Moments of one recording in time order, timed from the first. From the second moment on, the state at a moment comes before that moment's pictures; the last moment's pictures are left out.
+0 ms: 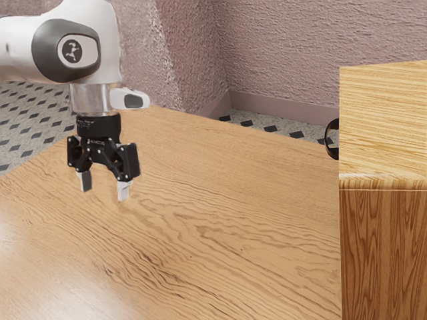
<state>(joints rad) 0.03 0.03 0.16 -1.47 0.01 1.15 -0.01</state>
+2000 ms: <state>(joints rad) -0.17 0.06 0.15 -1.56 -0.55 2.08 -0.29</state>
